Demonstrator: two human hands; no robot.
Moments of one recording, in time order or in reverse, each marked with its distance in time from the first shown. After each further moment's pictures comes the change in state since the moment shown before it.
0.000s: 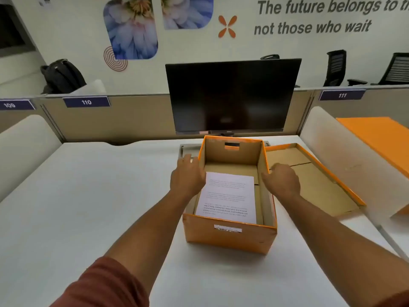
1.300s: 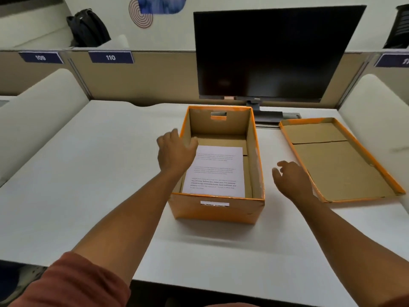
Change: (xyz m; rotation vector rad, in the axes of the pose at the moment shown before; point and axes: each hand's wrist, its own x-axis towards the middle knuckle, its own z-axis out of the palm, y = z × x) left_hand -0.045 -0.060 -0.023 -0.137 0.157 -0.407; right_hand -0.035 0.042 0.058 -0.016 -0.255 -0.223
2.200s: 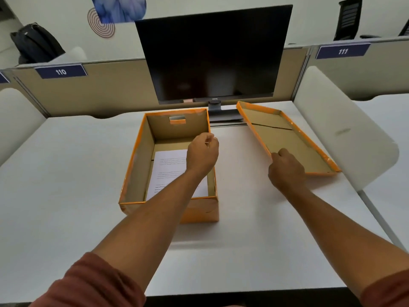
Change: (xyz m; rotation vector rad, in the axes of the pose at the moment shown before) left_hand -0.064 0.150 0.070 -0.549 -0.301 0.128; right_hand -0.005 0.080 -0.060 -0.324 0.195 -0.106
